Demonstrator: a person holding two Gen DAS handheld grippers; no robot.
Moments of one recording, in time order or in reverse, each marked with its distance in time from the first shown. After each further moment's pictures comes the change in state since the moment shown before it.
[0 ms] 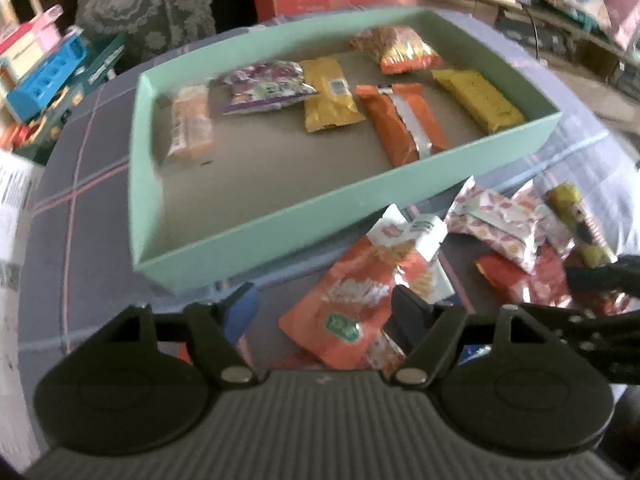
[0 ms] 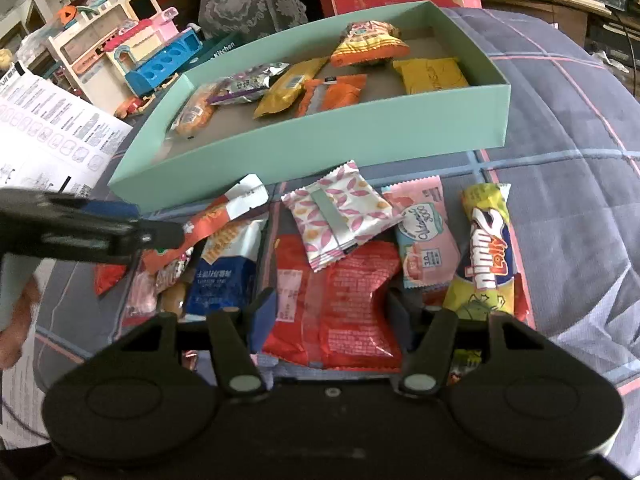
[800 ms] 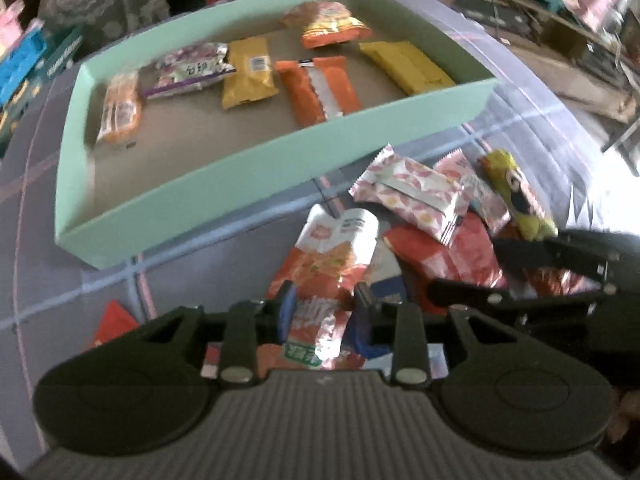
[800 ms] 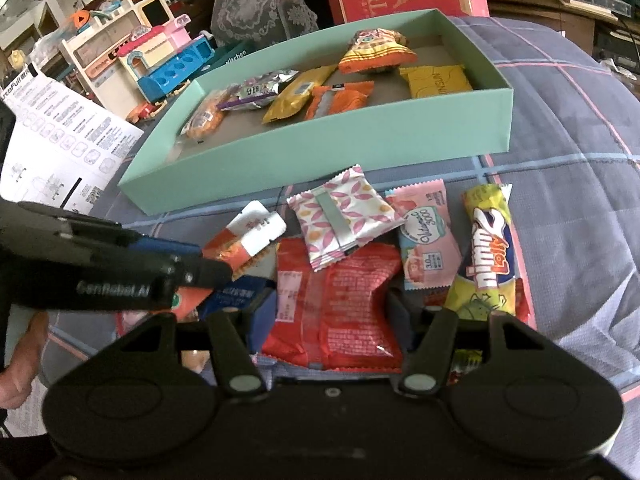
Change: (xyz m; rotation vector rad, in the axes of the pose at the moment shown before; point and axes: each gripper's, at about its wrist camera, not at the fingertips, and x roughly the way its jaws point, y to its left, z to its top) left arm -0.008 -0.047 -0.014 0.034 0.039 -0.090; right arm -0.006 -0.002 -0.010 -0.011 -0.032 0.028
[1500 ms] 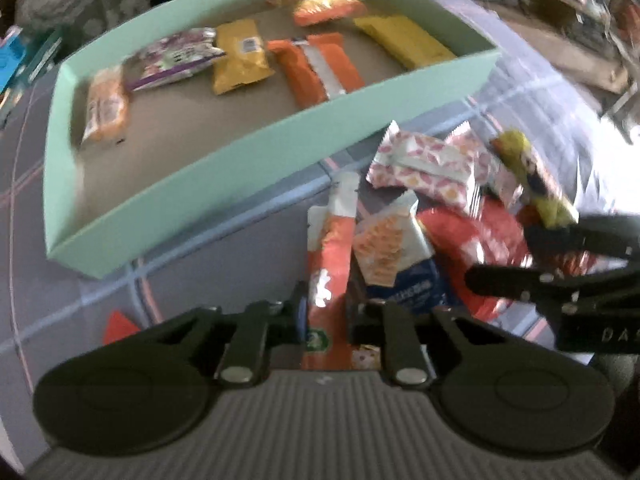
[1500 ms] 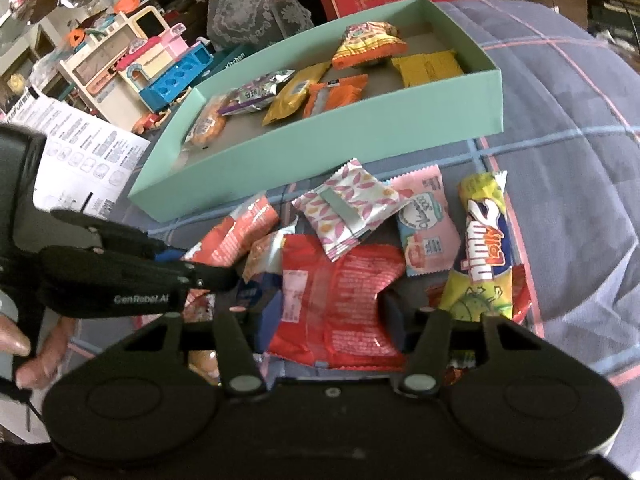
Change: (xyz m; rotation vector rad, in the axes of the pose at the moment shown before) left arm 0.012 0.013 0.002 0.024 0.050 -0.031; right arm -0.009 -0.005 -0.002 0.097 0.030 0.055
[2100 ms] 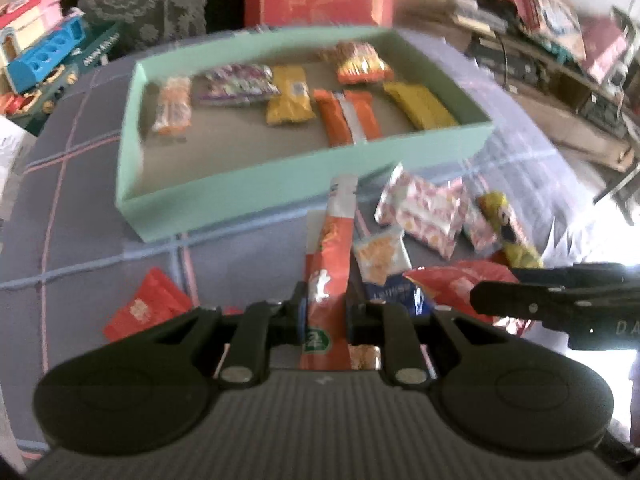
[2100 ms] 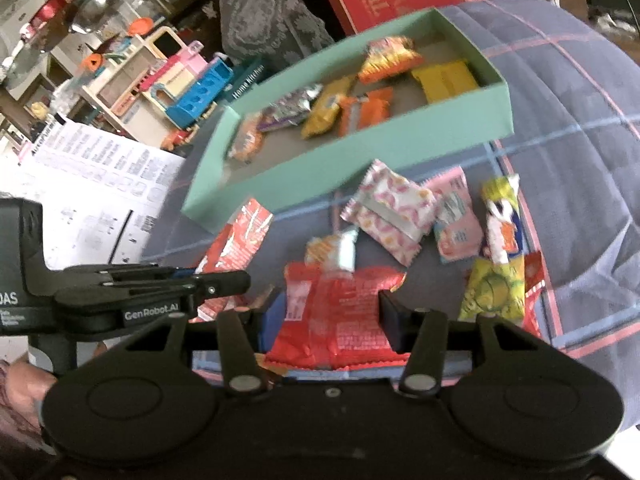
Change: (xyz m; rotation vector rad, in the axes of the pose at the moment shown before) left arm -0.064 0.012 -0.029 -0.172 -0.167 0.008; right arm -0.042 0.019 0.007 0.046 -0.016 0.093
